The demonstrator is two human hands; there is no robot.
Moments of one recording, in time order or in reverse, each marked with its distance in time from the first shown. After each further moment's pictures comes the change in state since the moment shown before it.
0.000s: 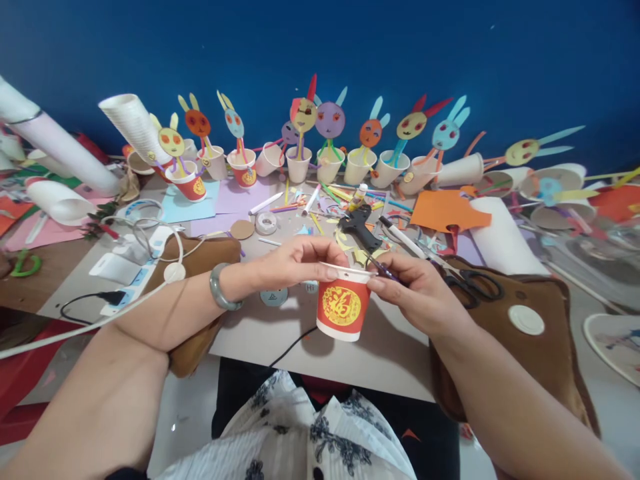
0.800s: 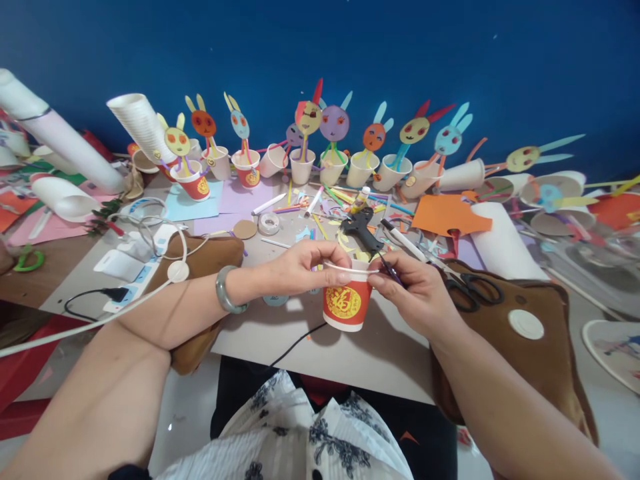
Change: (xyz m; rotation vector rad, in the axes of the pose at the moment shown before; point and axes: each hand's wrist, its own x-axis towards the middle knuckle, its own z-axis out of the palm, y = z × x) left_hand 0.000 -0.006 0.005 0.174 0.022 0.120; right_hand 0.000 0.002 0.001 -0.196 0.061 -0.158
